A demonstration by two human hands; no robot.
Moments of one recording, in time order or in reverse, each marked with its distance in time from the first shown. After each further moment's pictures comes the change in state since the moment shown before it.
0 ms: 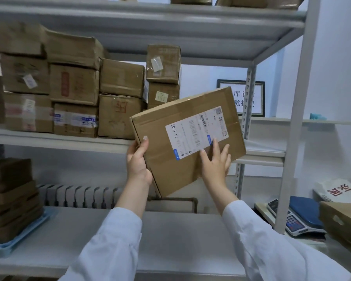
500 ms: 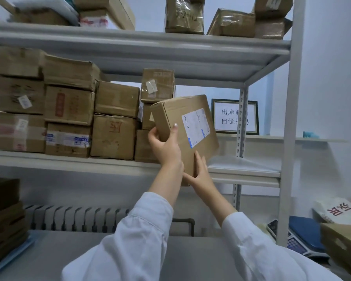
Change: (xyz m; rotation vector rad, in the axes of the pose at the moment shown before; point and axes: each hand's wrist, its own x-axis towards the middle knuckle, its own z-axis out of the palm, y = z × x) left_hand 0.006 -0.015 0.117 0.075 0.092 0.231; right_hand 0.023 -0.015 -0.005 0.239 -0.404 -0.166
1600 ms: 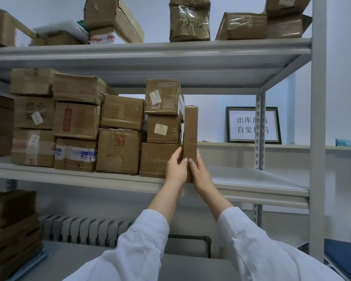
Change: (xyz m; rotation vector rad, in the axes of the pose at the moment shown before) left_hand 0.043 -0.057 -0.016 0.606 -0.342 -0.066; right_hand 0.091 0.024 0.017 0.176 0.022 -0.073
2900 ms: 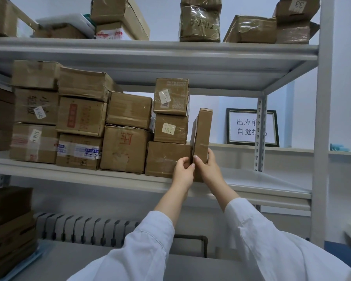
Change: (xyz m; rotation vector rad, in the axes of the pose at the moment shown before) left_hand -0.001 -0.009 -0.010 0.015 -0.060 -0.170; right_hand 0.008 -0.023 -0.004 -0.072 0.158 0.093
